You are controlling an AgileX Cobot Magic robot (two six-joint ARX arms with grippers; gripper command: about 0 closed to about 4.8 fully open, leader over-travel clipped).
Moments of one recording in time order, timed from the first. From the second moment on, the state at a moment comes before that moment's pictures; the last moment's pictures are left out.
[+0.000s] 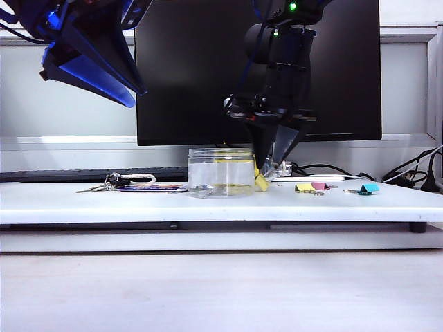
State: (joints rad) left arm -0.43 1.35 1.14 -0.74 0.53 0.21; right arm 0.45 2.19 2.09 -1.11 -0.02 -0.16
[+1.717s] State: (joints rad) left arm -0.43 0.21 1.06 -0.77 -0.02 0.23; right arm 0.45 0.90 1.51 -0.98 0.01 -0.18
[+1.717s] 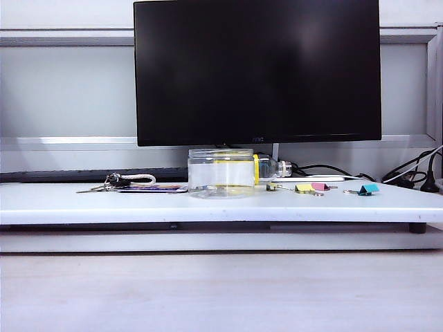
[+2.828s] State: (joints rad) left arm -0.43 0.15 0.42 -0.23 0.15 0.10; right arm 0.45 0.18 0.30 -0.22 -0.10 -0.18
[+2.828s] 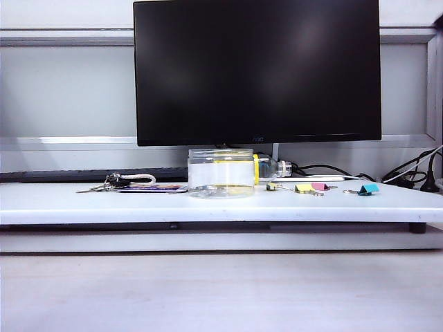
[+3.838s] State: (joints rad) left arm -0.43 0.15 0.01 0.04 0.08 0.09; right arm 0.45 0.18 0.01 -0.17 -0.08 -0.11
